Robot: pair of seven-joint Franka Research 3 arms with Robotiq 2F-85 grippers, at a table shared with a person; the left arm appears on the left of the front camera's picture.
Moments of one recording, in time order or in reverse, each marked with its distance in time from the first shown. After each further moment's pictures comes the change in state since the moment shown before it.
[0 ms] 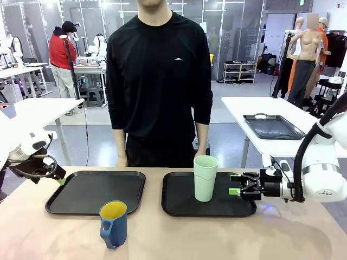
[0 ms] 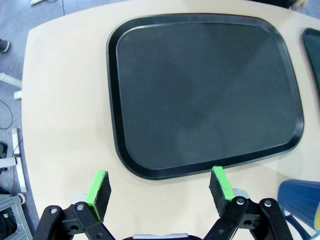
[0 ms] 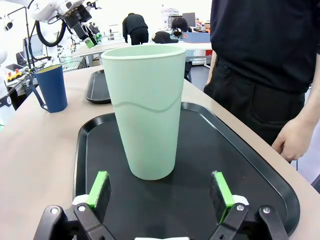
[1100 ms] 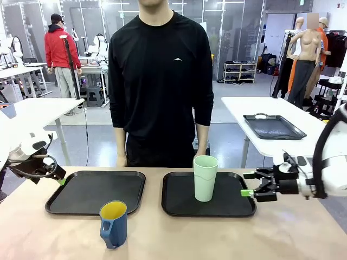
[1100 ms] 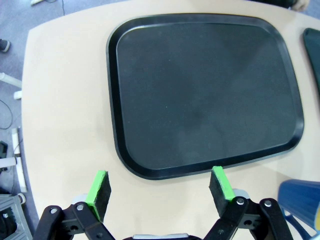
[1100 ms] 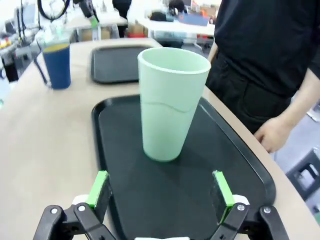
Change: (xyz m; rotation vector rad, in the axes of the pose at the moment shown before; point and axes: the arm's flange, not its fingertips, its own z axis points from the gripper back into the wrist) left arm 0.000 0.000 0.000 0.000 0.001 0.000; right arm 0.052 0.056 0.048 -0.089 0.169 0.132
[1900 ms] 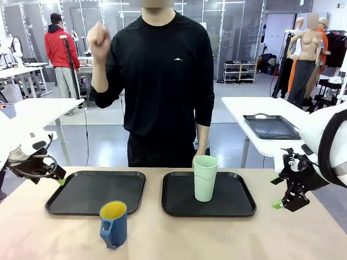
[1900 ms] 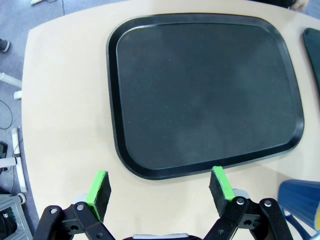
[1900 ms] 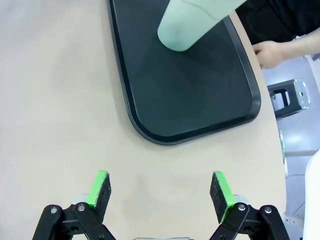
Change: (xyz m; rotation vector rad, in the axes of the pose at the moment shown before) left arm 0.000 0.000 0.000 0.000 0.000 0.000; right arm 0.070 0.048 0.053 -0.095 0.674 0.205
